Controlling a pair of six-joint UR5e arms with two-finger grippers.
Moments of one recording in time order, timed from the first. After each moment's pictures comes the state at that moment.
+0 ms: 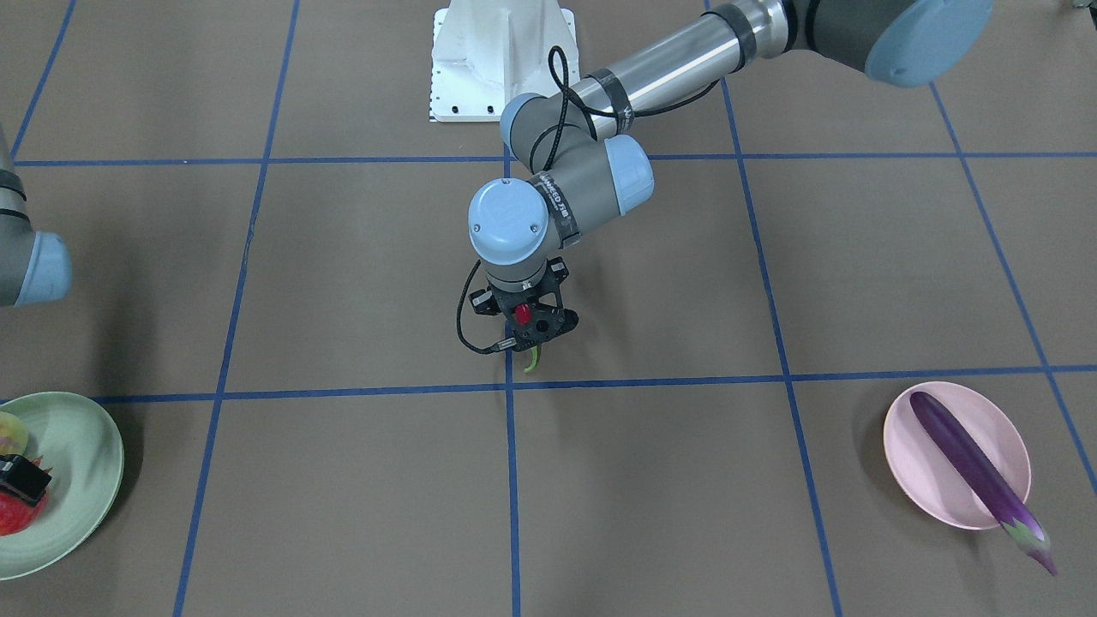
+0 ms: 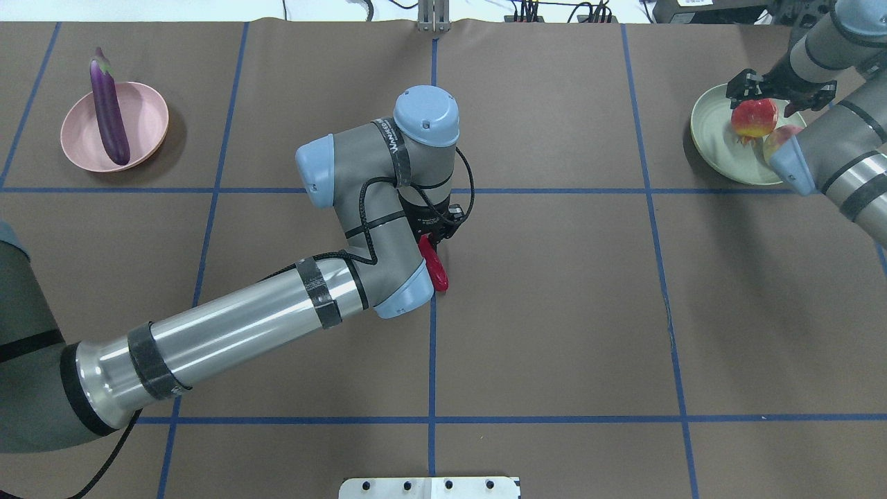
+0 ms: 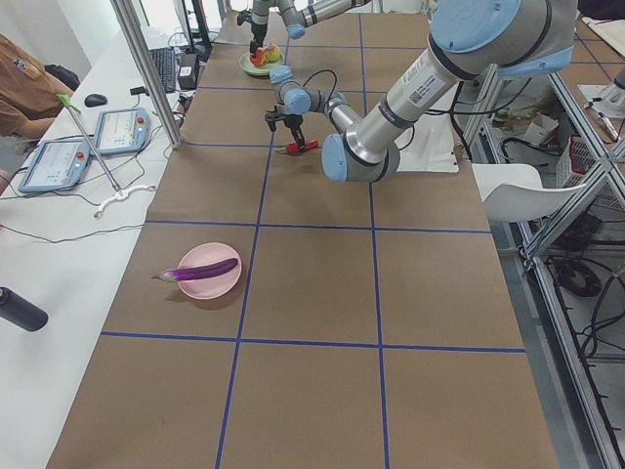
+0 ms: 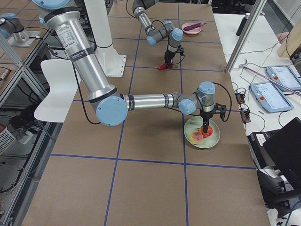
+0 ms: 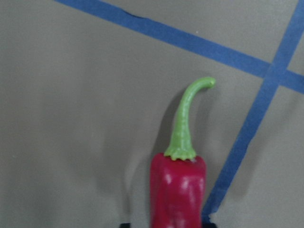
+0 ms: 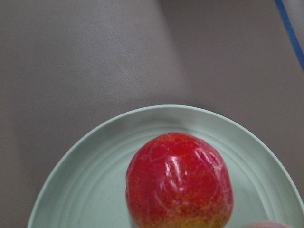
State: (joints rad) left arm -0.58 -2.62 -1.09 -1.60 -2.10 -1.45; right arm 1.17 -1.11 1.17 -1.11 2.03 0.87
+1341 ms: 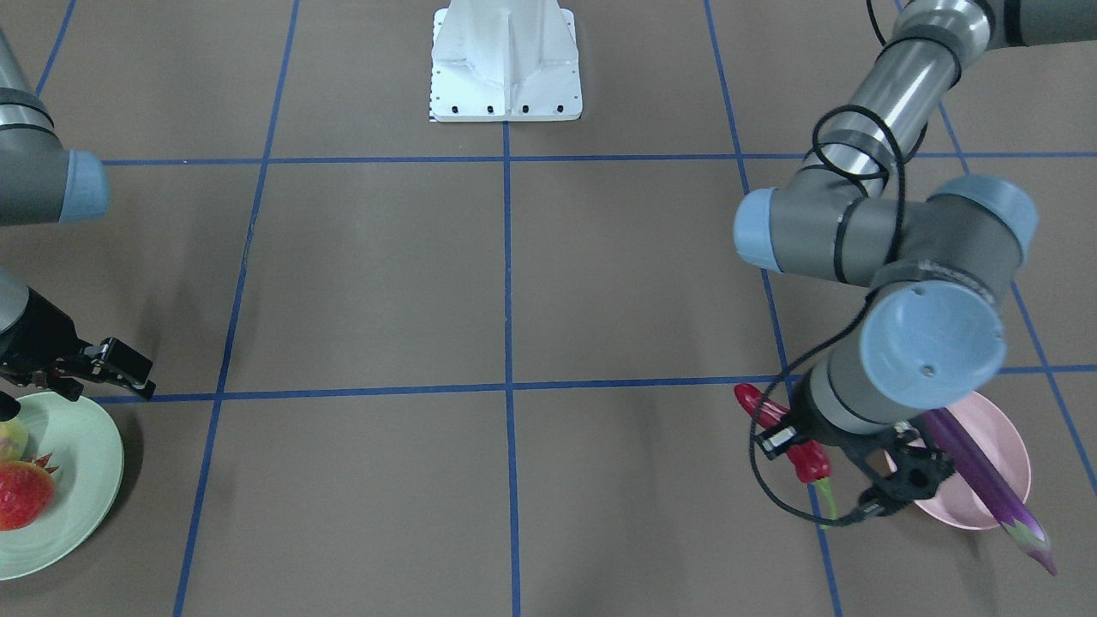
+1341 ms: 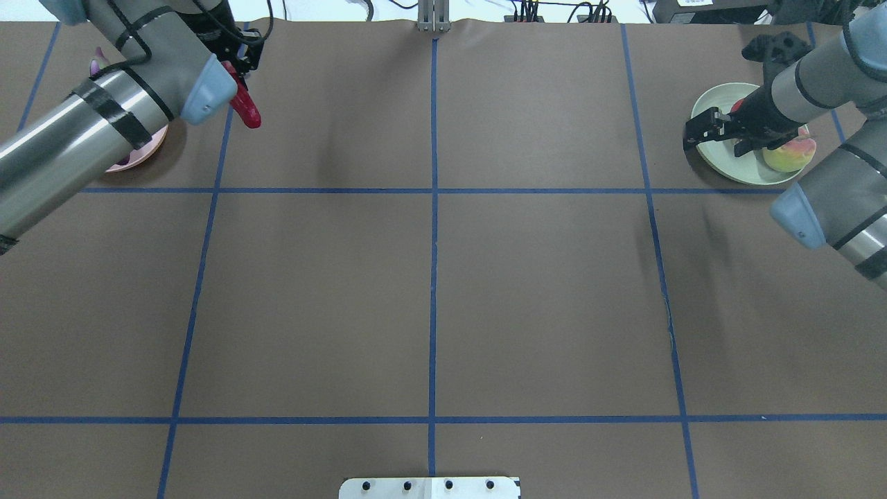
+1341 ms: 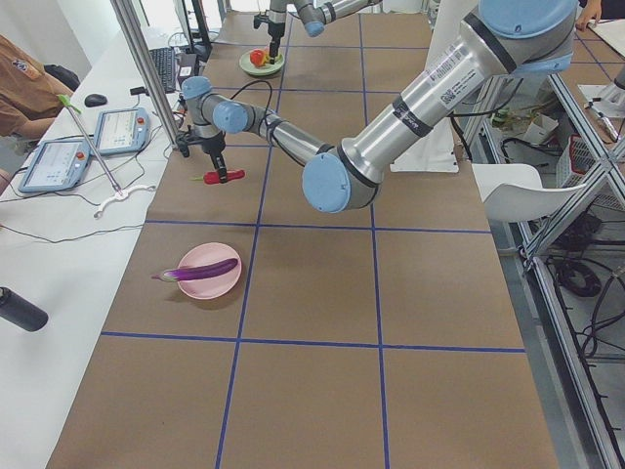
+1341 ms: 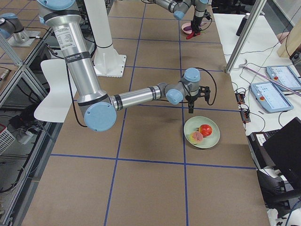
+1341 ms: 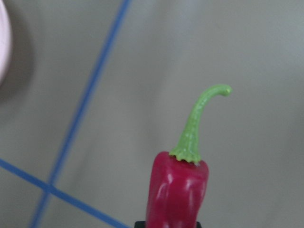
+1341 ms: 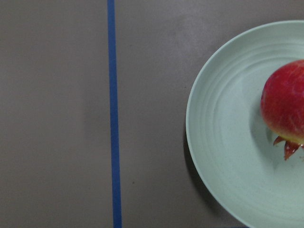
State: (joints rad) left arm -1.07 -2.44 -1.09 -1.53 -2.17 -1.08; right arm 1.05 -1.29 1.53 -1.11 2.19 0.89
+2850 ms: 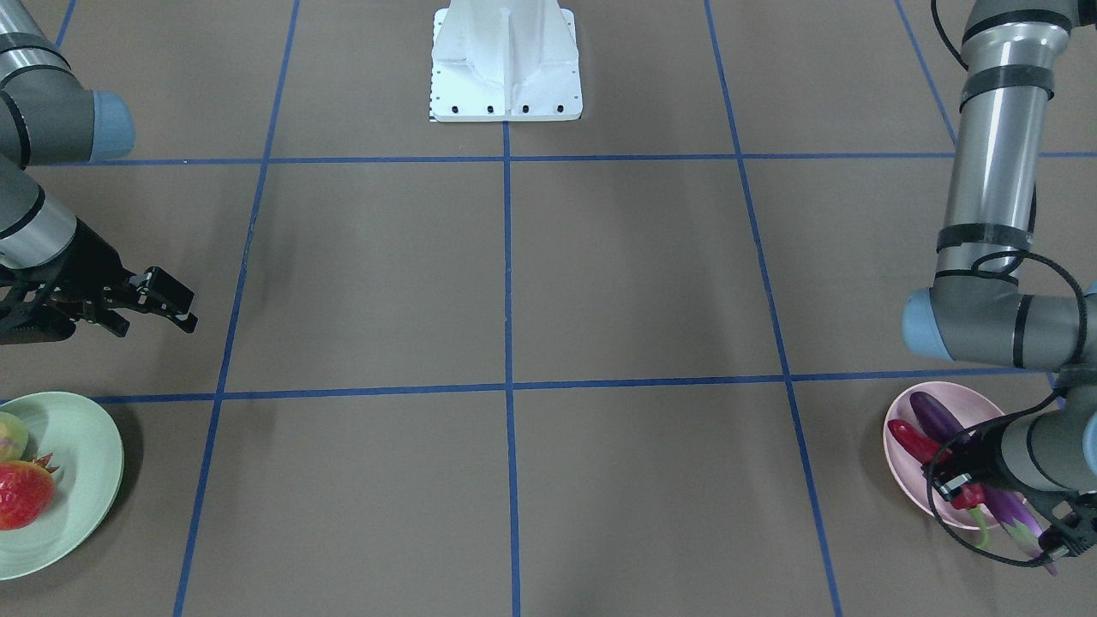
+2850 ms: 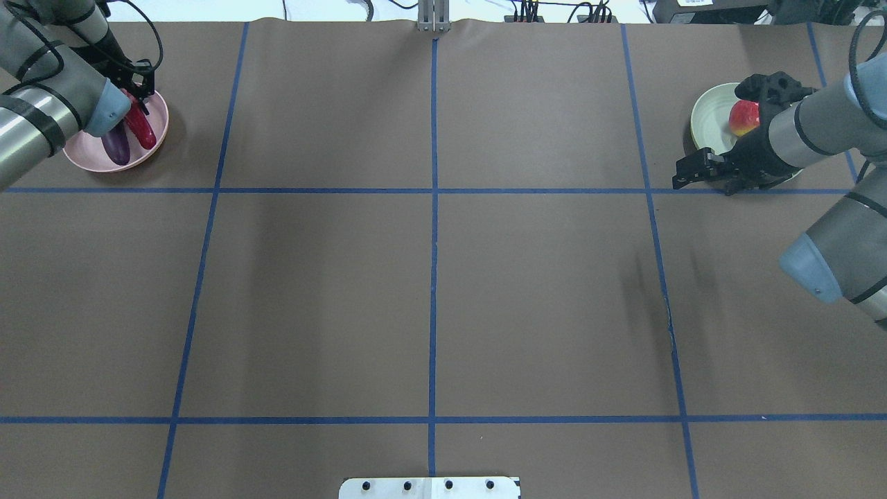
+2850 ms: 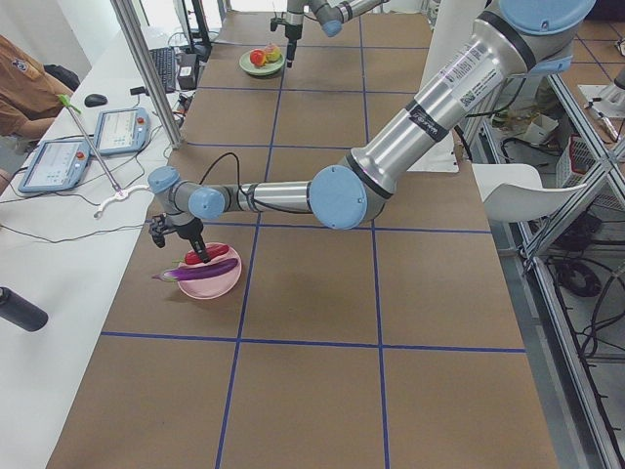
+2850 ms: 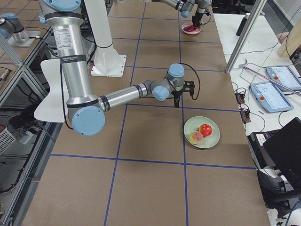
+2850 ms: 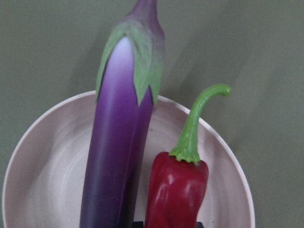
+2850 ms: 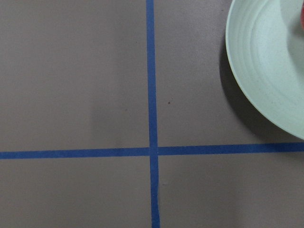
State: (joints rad) left arm -1.15 -2.36 -0.73 -1.86 -2.23 -0.95; right arm 0.98 -1.39 1.69 -1.11 2.19 0.96
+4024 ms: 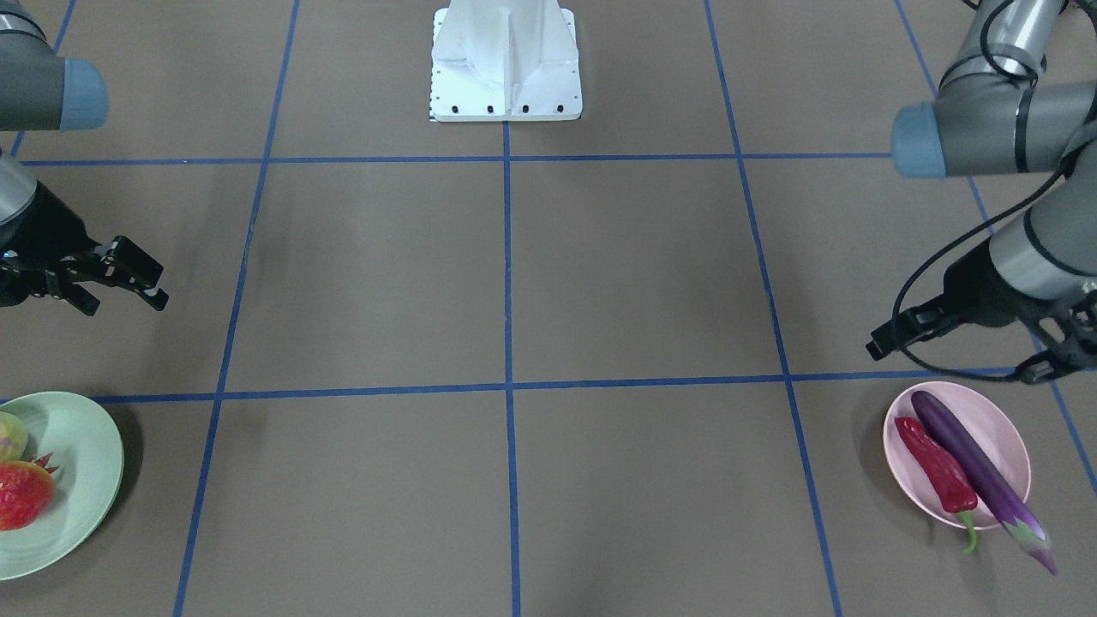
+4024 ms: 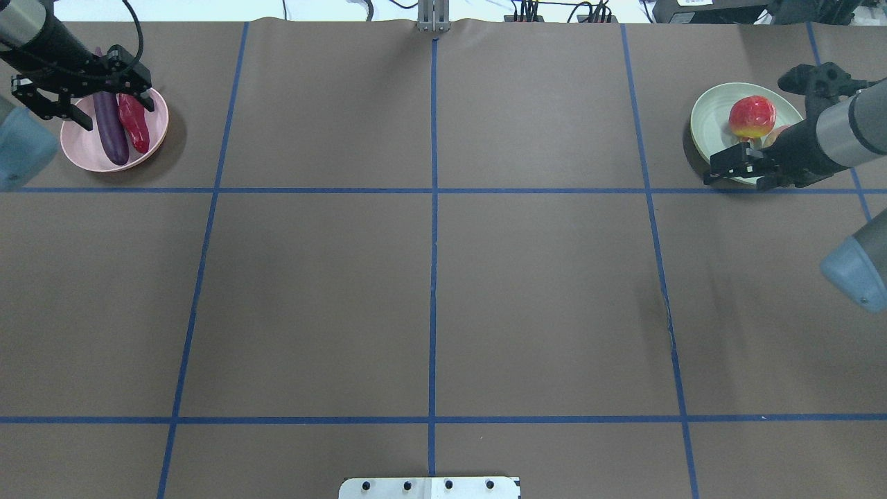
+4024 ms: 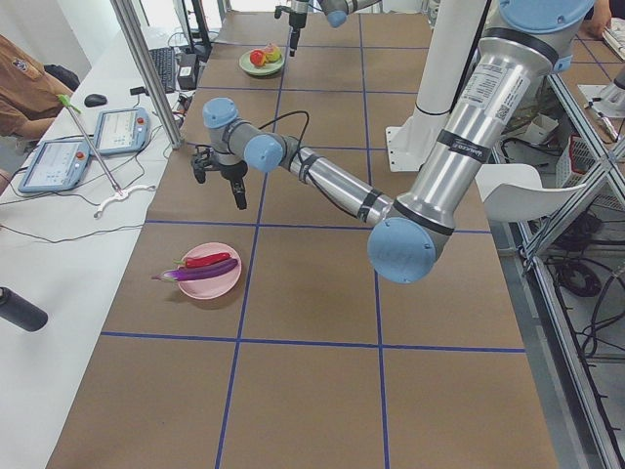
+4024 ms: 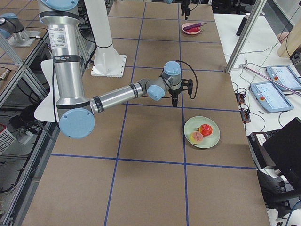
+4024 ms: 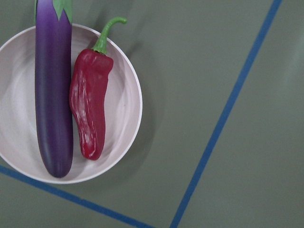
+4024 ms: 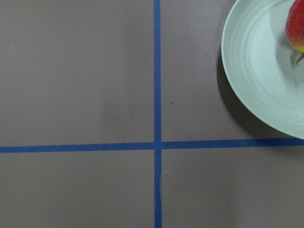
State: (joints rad) left arm -1.15 -1.95 -1.71 -1.58 -2.31 -0.90; right arm 1.06 -1.48 1.79 -1.12 2.21 0.93
